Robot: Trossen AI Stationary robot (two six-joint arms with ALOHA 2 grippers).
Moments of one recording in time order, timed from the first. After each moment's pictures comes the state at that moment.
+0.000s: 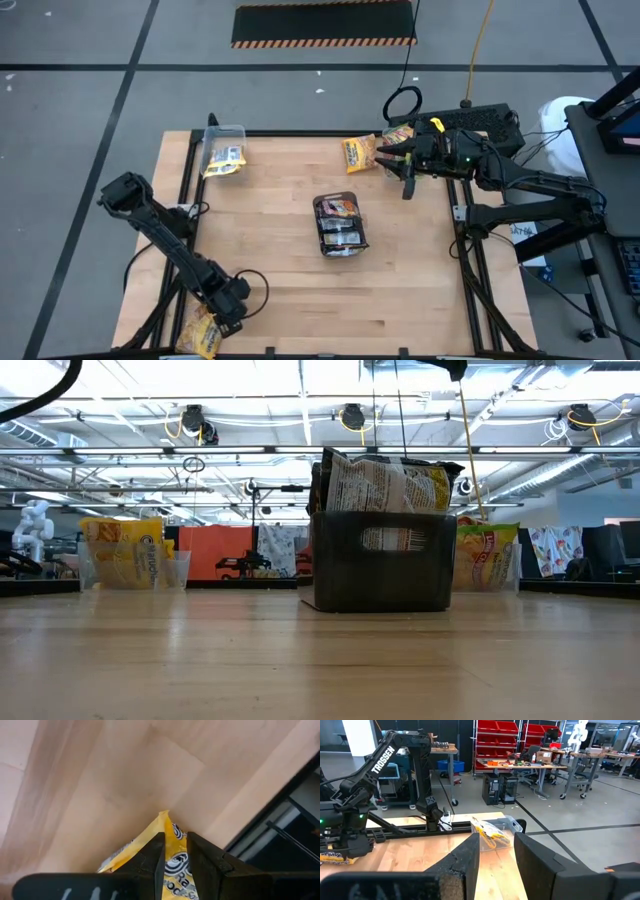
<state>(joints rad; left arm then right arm) -0.81 1.59 0.86 -0.55 0.34 -1.42 -0.23 0.88 0.90 -0.10 0.00 -0.04</state>
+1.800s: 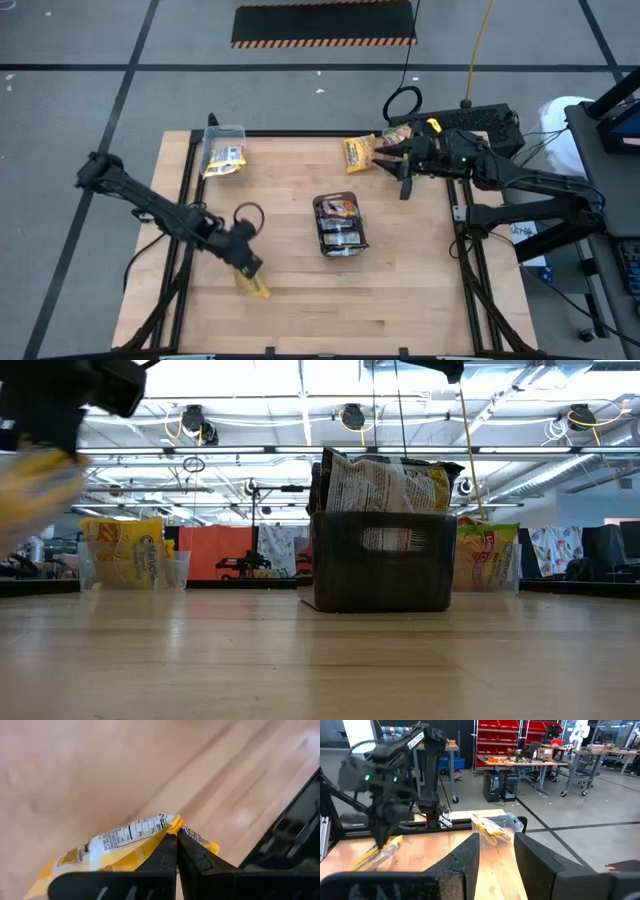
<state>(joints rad) -0.47 1.19 0.86 -0.74 -0.04 -1.37 -0.23 0.90 0.90 -0.10 0.00 -0.04</state>
